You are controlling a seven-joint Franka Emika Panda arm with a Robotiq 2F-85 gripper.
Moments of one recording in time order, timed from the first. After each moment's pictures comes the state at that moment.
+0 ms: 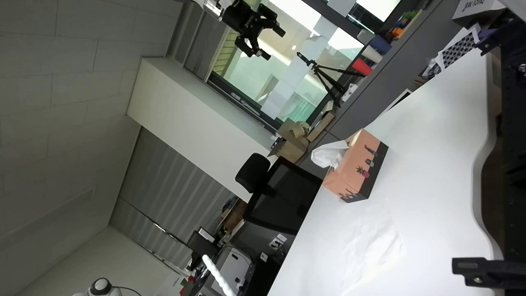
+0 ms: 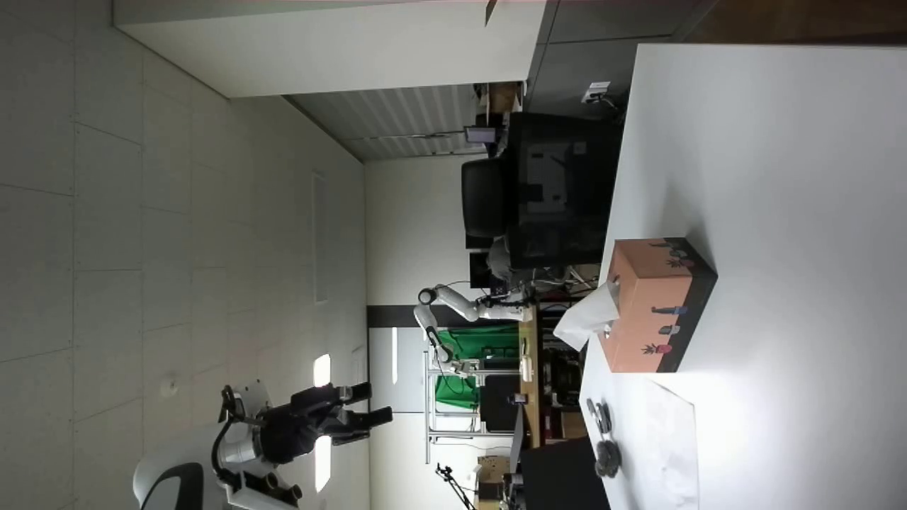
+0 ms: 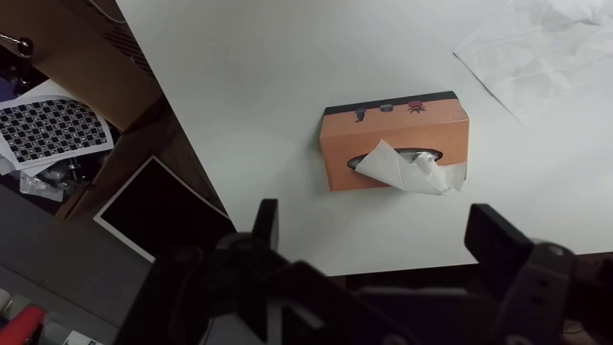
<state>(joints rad) -0.20 -0.59 -0.09 -2.38 -0.18 2.07 0.01</state>
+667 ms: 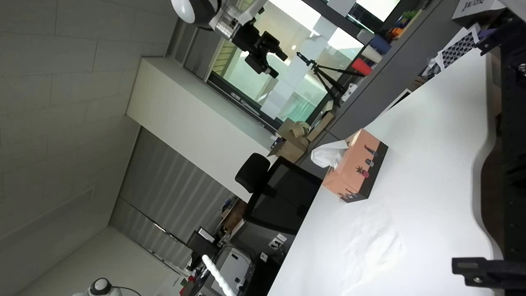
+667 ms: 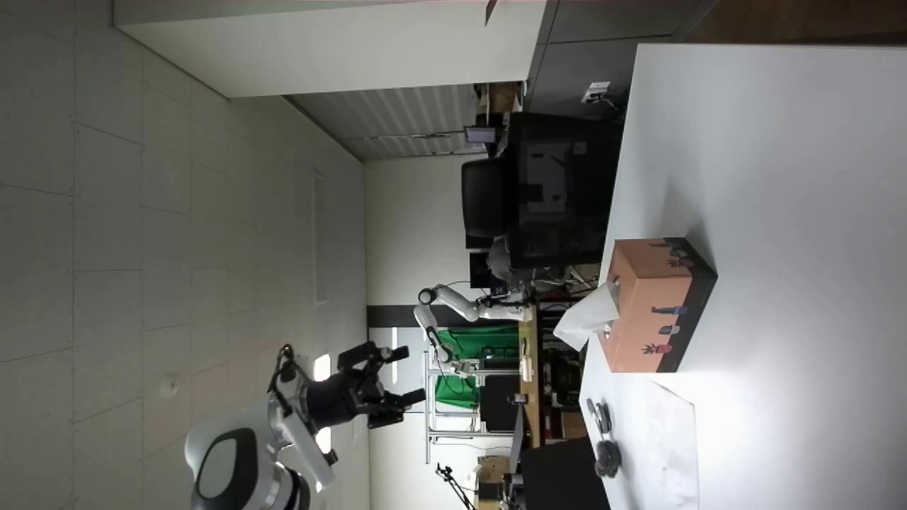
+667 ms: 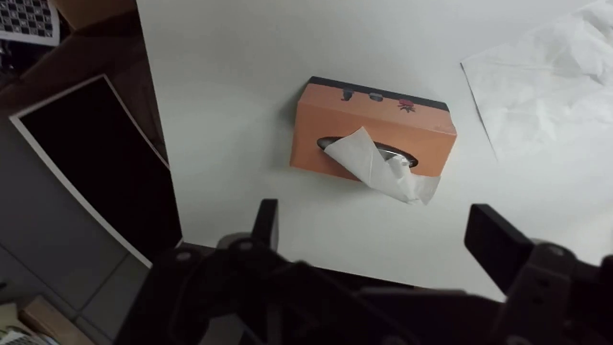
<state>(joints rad) -0.12 -0.43 -0.15 -2.38 -0.18 2.26 -0.30</state>
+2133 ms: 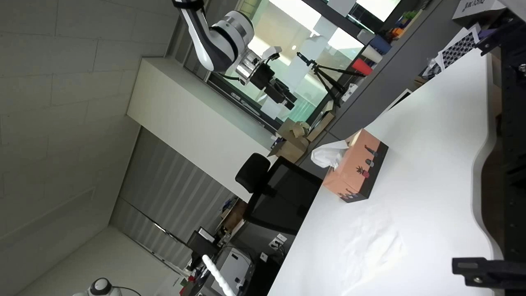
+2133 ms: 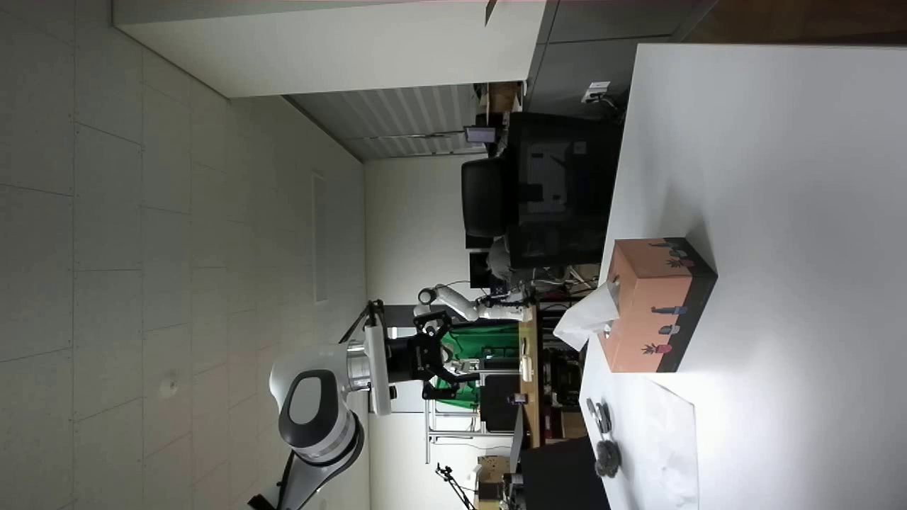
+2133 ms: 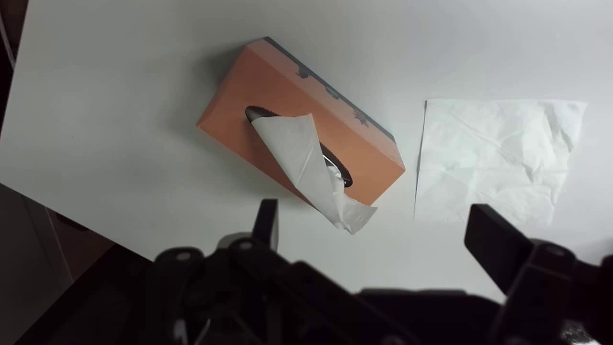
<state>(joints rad) -0.06 -0.06 -0.18 -2.20 0.01 2.30 -0.84</state>
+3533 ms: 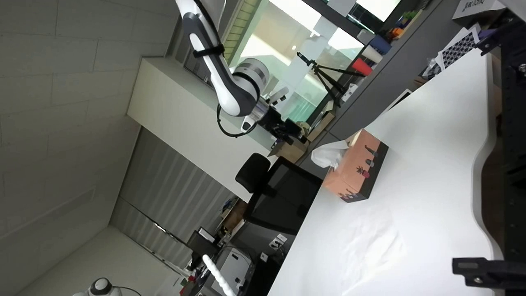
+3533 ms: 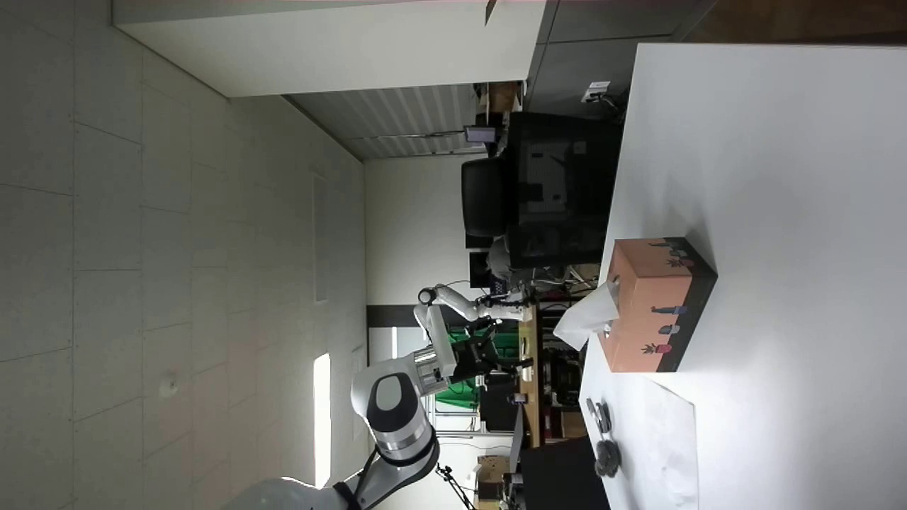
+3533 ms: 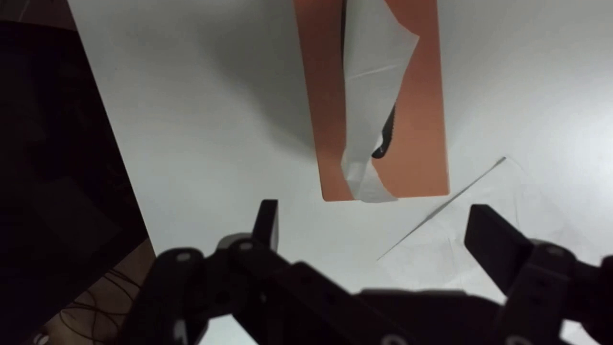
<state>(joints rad) -0.04 0.20 -0.05 -2.19 -0.20 2.68 -1.28</state>
